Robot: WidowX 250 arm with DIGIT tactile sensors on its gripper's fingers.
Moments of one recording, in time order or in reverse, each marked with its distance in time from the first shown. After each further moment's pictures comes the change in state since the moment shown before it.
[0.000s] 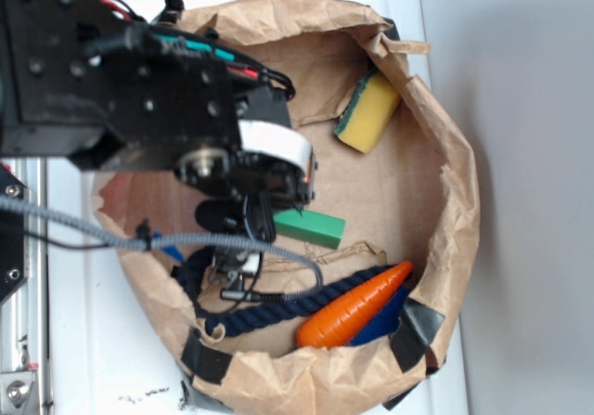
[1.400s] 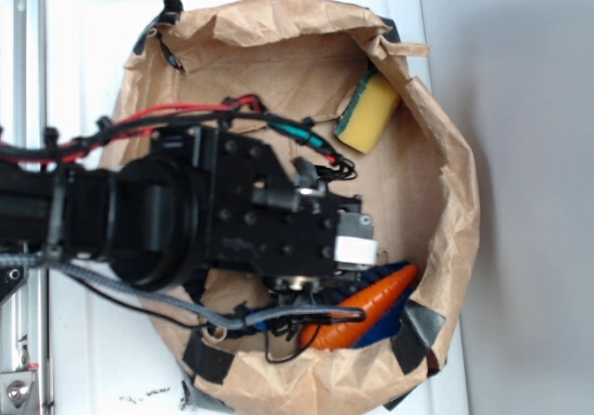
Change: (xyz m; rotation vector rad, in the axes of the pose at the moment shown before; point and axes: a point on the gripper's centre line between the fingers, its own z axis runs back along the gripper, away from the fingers) arm 0.029 -0.019 -0.046 0.067 0.089 -0.001
